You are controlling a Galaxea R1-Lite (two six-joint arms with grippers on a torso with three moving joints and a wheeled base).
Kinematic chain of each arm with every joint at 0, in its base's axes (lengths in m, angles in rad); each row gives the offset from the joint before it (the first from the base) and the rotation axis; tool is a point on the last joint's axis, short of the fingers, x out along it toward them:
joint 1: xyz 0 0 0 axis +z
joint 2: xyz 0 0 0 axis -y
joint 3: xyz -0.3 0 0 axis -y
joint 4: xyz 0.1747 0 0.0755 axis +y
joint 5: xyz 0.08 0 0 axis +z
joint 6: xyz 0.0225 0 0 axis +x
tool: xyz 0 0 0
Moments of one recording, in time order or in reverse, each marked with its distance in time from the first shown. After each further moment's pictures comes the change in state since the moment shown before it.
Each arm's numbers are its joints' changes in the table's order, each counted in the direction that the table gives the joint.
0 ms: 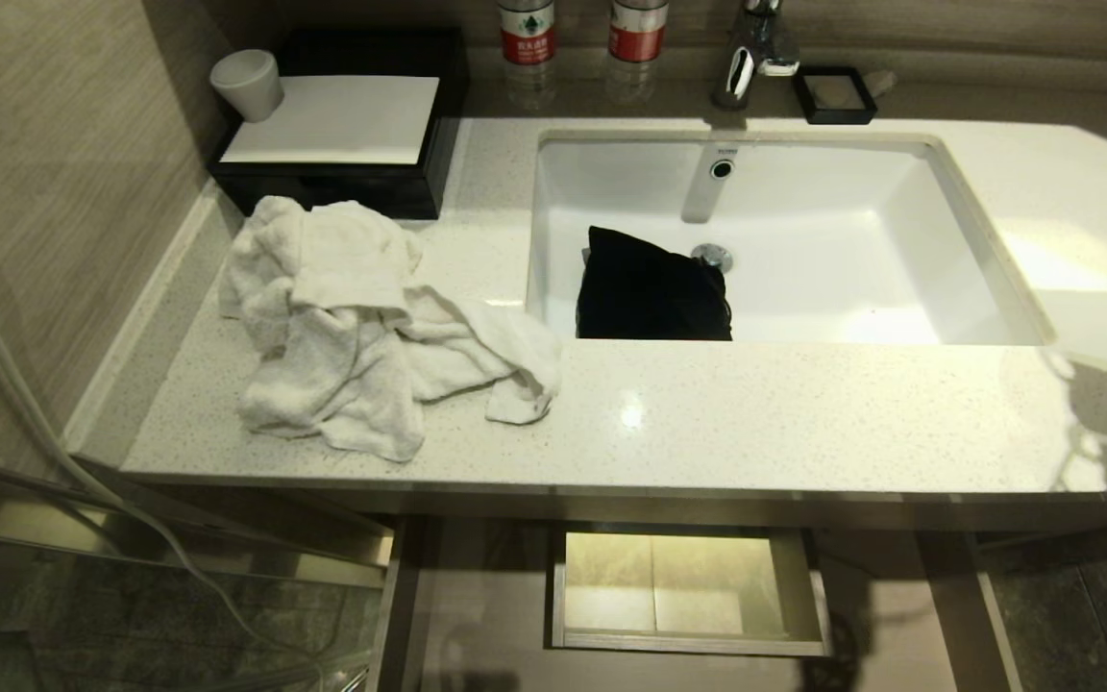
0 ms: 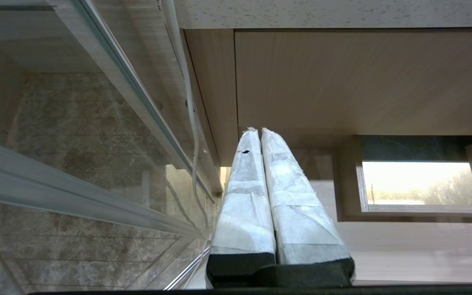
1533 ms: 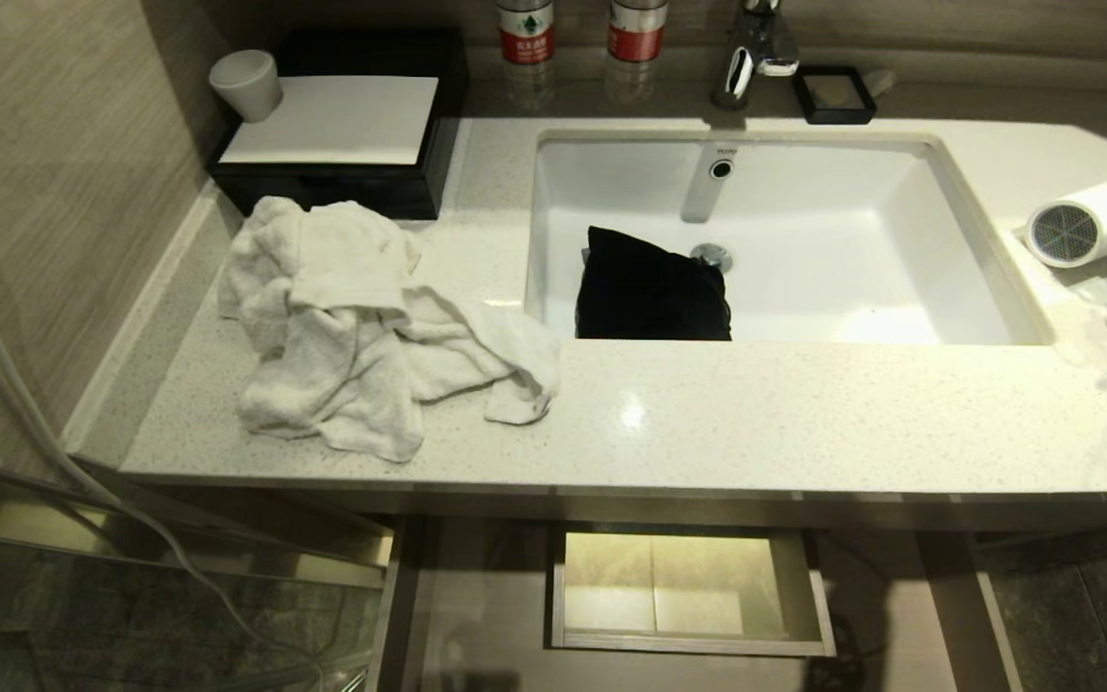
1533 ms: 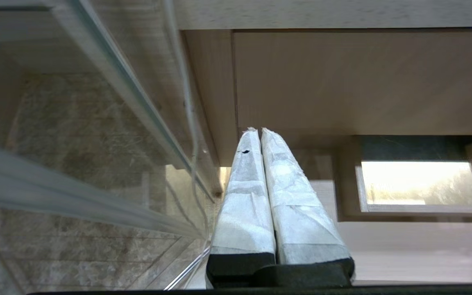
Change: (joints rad) left arm 0.000 0.000 0.000 0.000 0.000 0.000; right arm -0.144 -0.500 0.395 0.132 0.430 -0.357
